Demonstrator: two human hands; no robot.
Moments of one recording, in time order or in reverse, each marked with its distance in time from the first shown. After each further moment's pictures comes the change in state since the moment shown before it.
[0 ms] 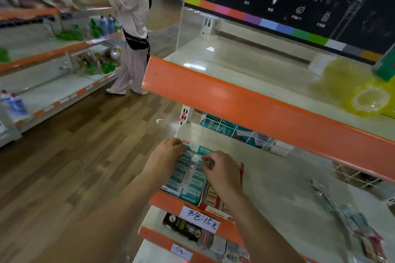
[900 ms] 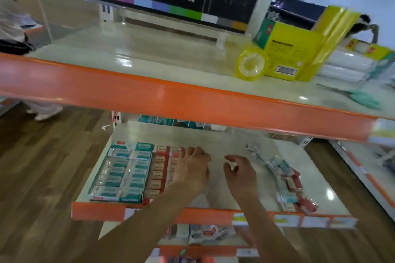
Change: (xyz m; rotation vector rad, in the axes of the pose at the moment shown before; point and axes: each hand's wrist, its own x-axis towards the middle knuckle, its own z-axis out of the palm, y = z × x) left_hand 0.006 0.195 0.082 -0.030 -0.134 0.309; right_hand -0.088 0.155 -0.076 0.148 0.416 0.358
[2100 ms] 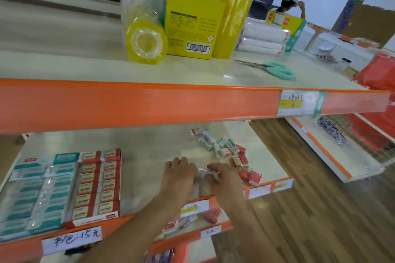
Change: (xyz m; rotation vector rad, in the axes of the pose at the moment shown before) left_hand 0.012 0.094 0.077 0.146 -0.199 0.195; right_hand -0.029 0.082 -0.076 -0.188 -0.073 0.181
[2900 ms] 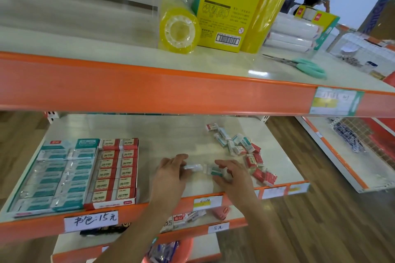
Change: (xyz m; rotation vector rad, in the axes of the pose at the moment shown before) left_hand -0.046 -0.035 -0.004 -0.566 0.271 -0.342; right_hand 0.003 0.008 0.004 0.093 -0.109 -0.159
